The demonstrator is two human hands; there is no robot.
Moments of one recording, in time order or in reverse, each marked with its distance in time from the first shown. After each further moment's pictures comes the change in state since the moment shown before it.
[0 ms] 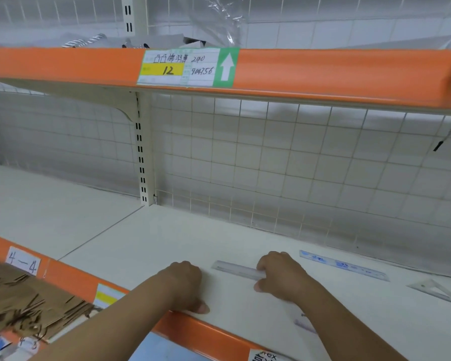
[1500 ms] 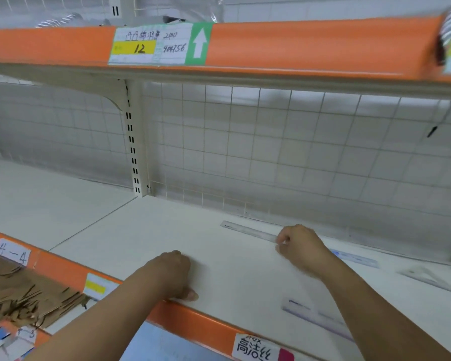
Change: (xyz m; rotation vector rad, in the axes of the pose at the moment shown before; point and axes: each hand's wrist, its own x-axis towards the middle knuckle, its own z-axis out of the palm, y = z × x) left_hand 0.008 0.001 0.007 -0.002 0.006 -0.064; right_hand -0.001 0.056 -0.022 0.234 0.217 0.117
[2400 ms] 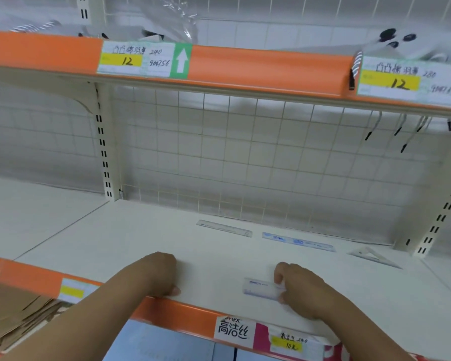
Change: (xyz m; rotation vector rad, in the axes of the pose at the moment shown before) left_hand -0.014 0.009 -0.005 0.011 0.031 0.108; right_hand -0.104 0.017 0.000 -0.224 -0.237 0.054
